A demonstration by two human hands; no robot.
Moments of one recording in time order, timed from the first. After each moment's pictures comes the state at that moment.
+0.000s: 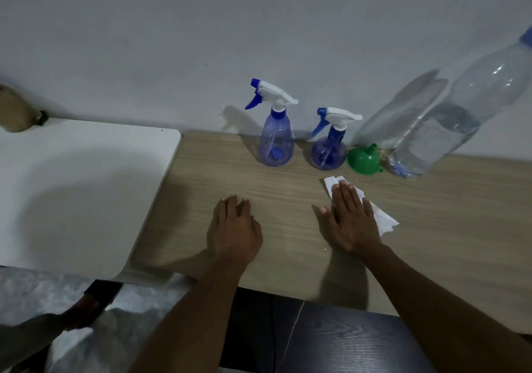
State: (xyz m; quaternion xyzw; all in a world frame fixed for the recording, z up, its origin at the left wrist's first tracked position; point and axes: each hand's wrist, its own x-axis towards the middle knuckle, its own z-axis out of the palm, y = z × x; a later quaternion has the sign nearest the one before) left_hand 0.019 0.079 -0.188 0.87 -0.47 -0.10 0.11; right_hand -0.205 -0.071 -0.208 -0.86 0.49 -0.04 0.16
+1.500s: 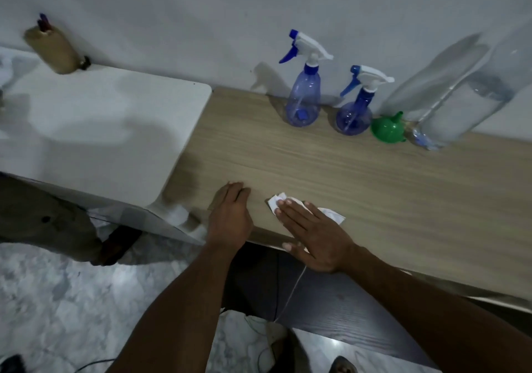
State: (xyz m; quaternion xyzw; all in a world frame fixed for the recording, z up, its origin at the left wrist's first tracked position) left_hand 0.014 0.181 -0.202 0.85 -0.48 -0.06 0.22; right_hand -0.191 0.057 -0.204 -0.99 0.10 -0.01 0.11
